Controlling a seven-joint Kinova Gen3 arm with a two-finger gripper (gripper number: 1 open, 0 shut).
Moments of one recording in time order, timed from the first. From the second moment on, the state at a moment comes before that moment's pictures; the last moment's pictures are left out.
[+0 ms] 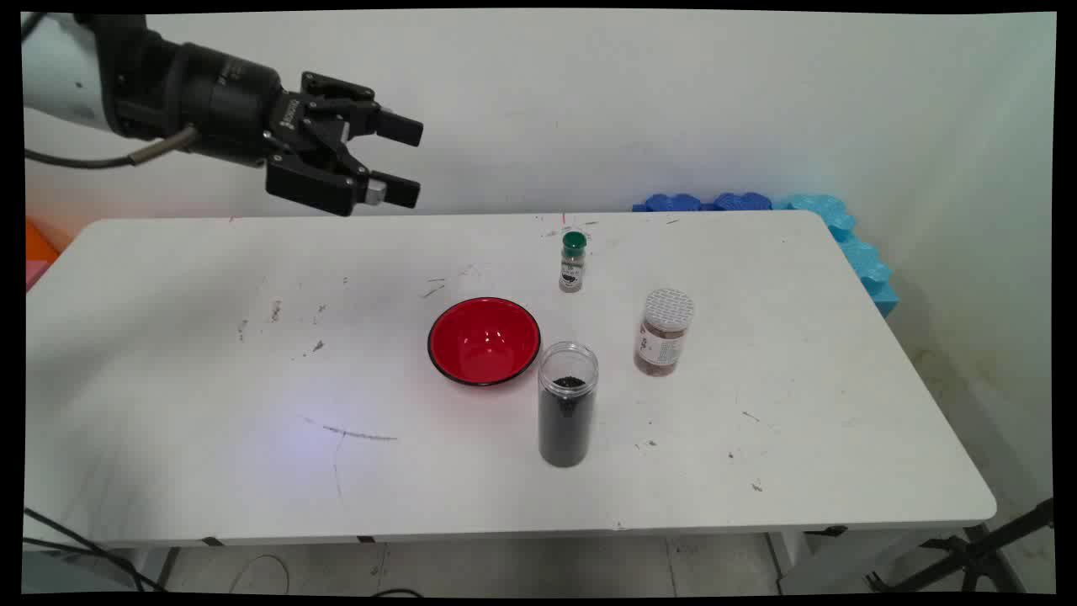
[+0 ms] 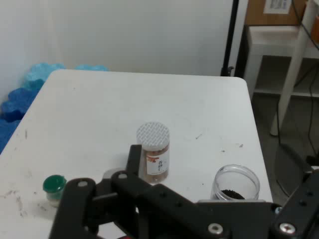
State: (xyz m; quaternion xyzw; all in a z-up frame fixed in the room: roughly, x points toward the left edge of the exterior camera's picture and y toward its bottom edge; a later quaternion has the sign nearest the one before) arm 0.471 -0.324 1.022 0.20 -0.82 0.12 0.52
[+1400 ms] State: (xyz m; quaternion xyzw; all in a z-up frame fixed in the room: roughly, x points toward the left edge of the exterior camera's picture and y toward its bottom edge) arm 0.444 -0.307 0.885 0.18 -0.86 0.09 0.47
